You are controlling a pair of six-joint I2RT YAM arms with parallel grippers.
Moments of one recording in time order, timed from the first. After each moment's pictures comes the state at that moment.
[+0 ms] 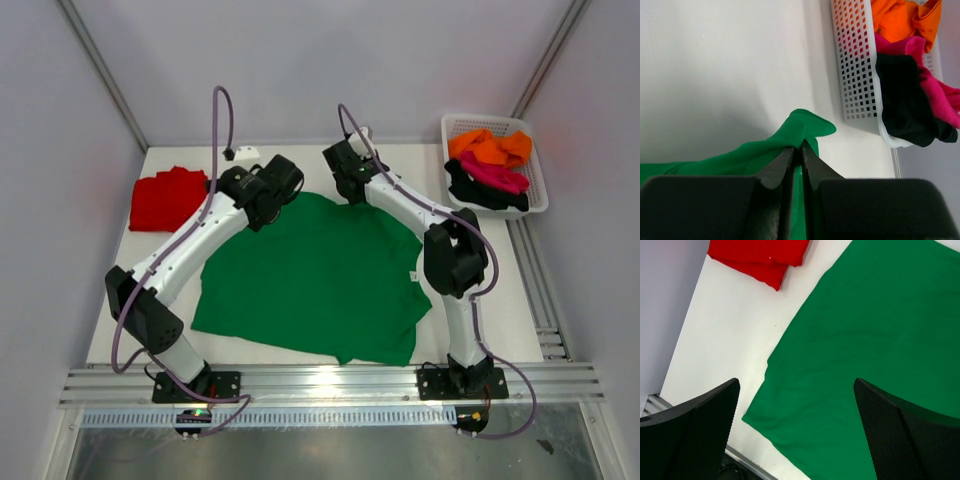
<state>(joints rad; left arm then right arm) -0.66 1.64 1.70 -1.32 -0.87 -0.81 0.58 2.10 1.83 -0.65 0.98 0.15</state>
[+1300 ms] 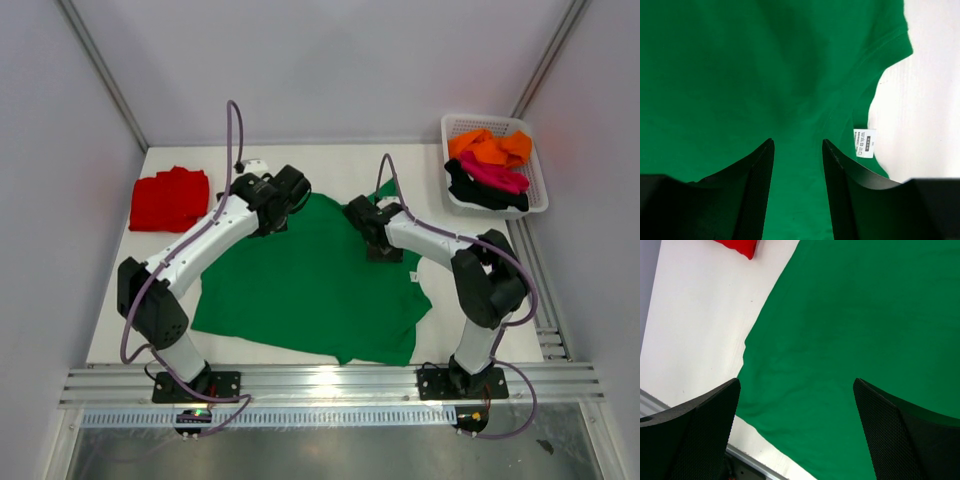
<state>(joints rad) -0.68 1.68 1.62 -1.27 -0.77 -0.86 0.62 1.79 1.24 -0.82 0.52 0.71</state>
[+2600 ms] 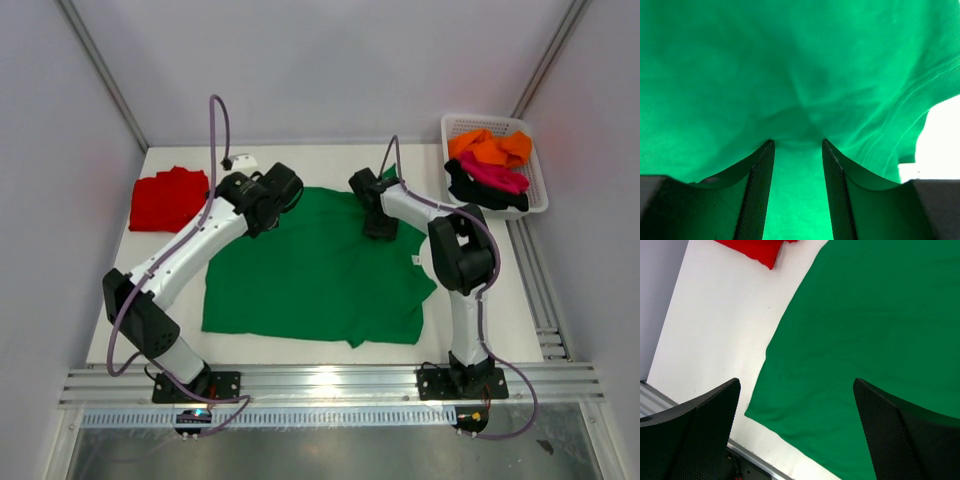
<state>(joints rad) -0.68 1.61 1.64 -1.34 -0.82 -0.89 0.47 2.09 1.55 -0.81 0.40 0.70</state>
